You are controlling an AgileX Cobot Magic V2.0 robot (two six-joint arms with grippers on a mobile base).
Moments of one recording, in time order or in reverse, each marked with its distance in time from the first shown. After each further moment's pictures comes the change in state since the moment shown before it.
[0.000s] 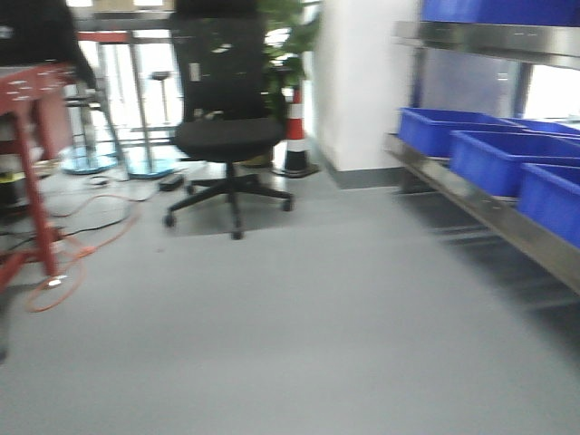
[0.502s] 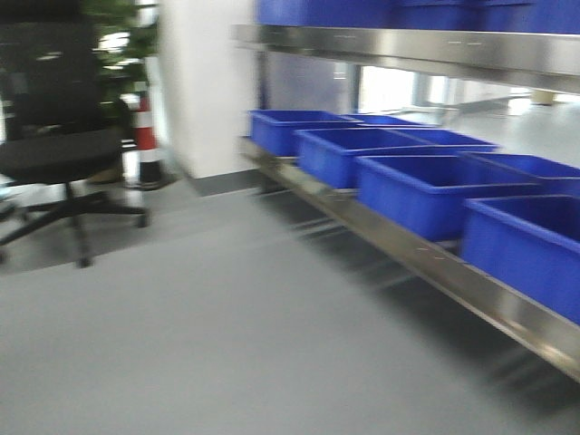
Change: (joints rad) left arm 0.000 0.000 0.000 0.000 -0.001 0.000; right arm 0.000 0.000 0.000 0.000 0.000 0.000
